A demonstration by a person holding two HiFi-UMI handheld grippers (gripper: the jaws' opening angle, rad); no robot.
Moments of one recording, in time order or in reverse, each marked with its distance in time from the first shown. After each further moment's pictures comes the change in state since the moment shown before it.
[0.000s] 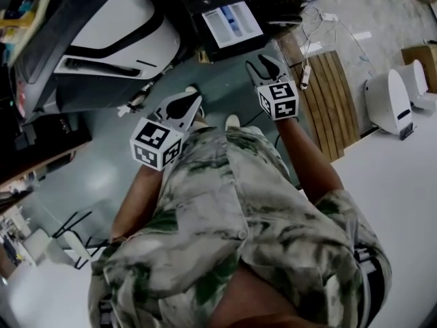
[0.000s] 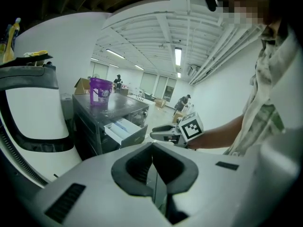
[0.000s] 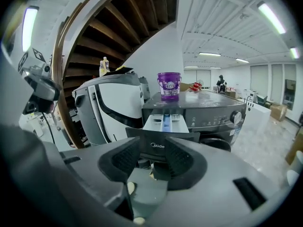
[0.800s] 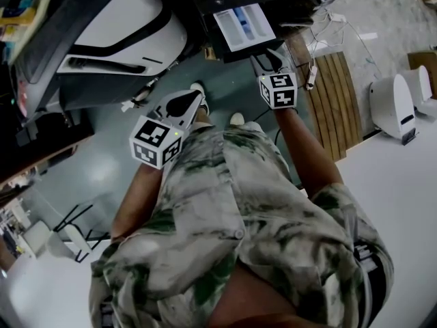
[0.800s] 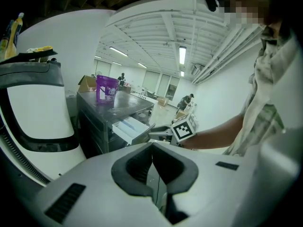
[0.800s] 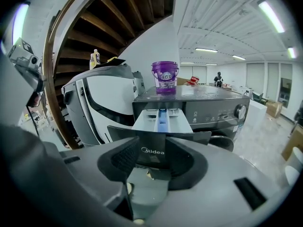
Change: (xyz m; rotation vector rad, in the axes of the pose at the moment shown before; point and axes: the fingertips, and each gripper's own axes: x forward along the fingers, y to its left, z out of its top) left arm 0.000 0.045 0.002 -0.030 0.021 0.026; right arm 0.069 -0.017 -0.008 0.024 0.049 -0.048
